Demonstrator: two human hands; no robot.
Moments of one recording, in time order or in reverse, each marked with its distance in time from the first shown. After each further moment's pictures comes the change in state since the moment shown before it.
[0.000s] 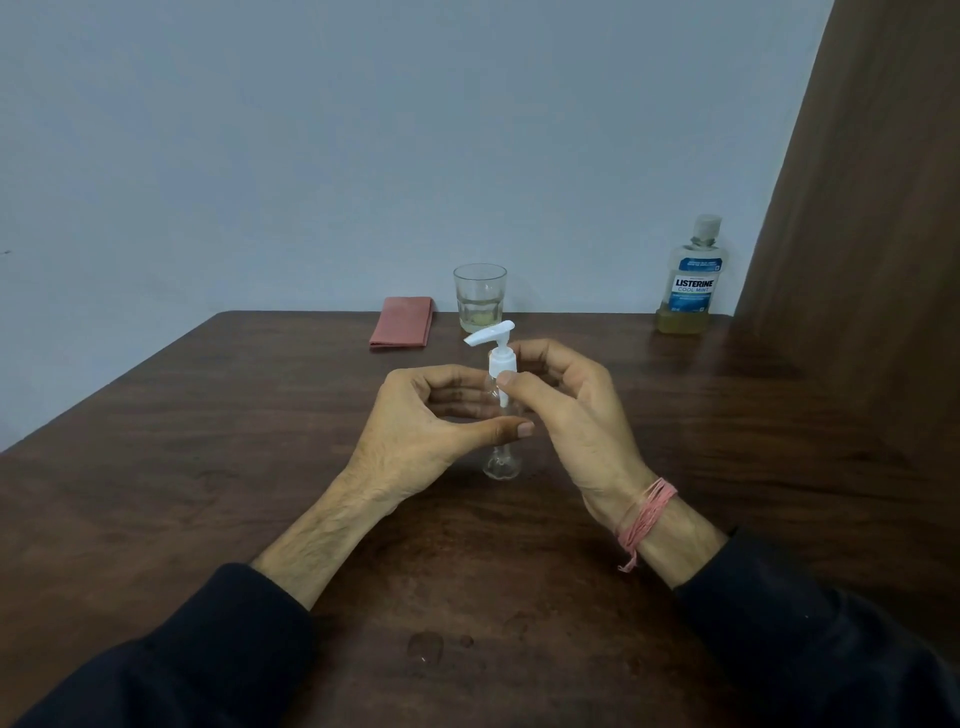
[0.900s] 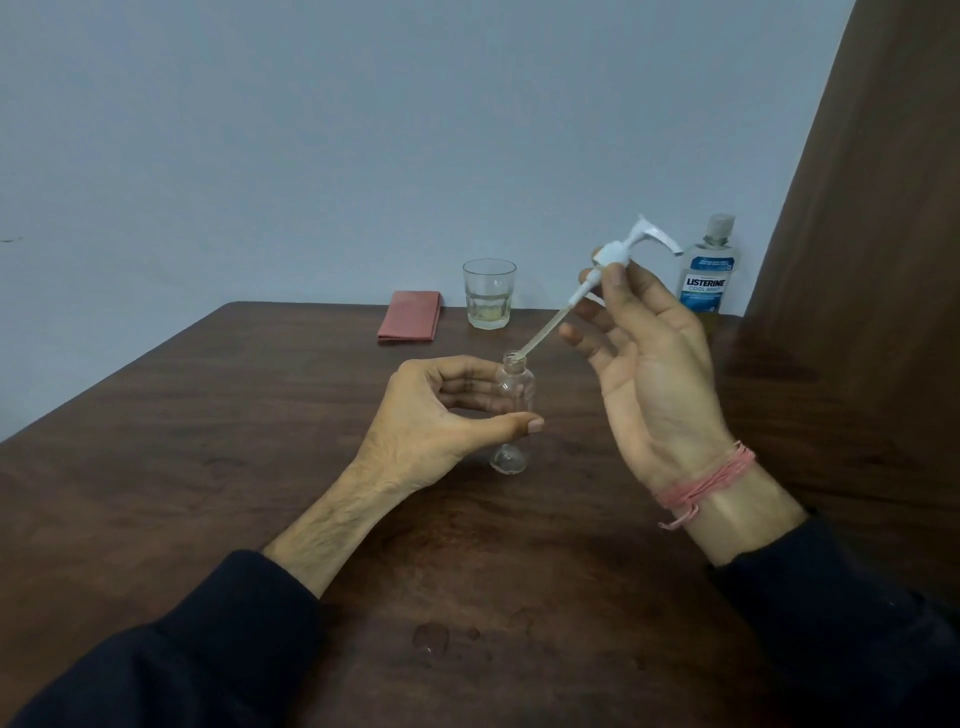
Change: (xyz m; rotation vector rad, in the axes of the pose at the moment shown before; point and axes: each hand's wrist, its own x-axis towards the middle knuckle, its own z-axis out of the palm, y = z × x) left_hand -0.003 0.005 0.001 0.003 0.004 0.015; right_hand 0.015 -0.039 -0.016 0.502 0.189 -0.076
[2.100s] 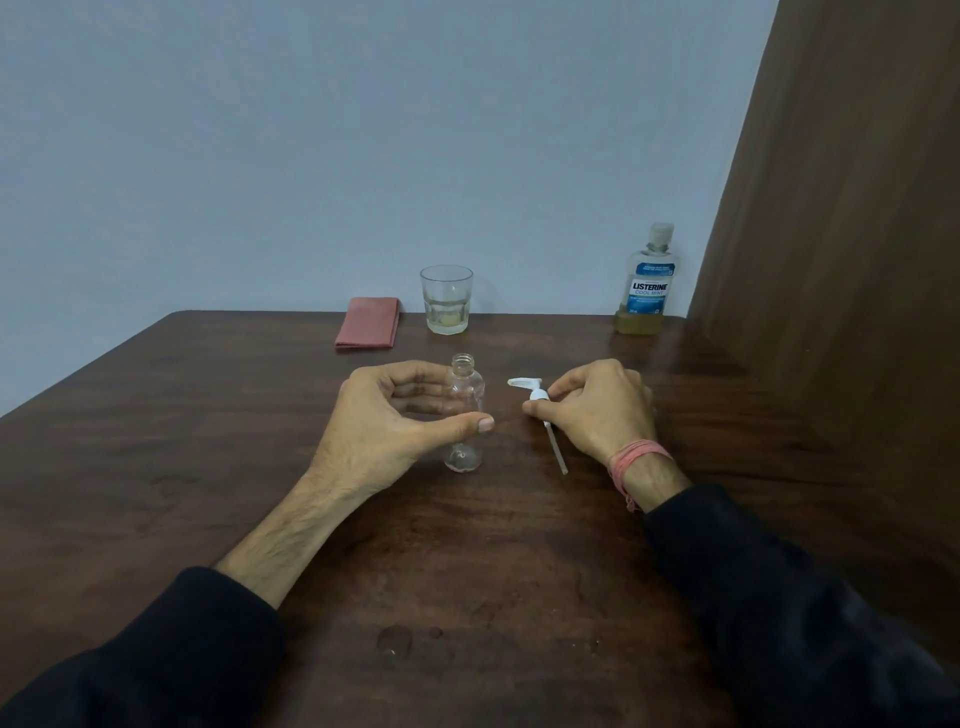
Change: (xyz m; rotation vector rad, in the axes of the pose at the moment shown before) left_hand -0.002 0.009 -0.004 0.044 0.028 -0.051; right_hand 0.031 0.035 -0.074 -1.565 0.156 0.203
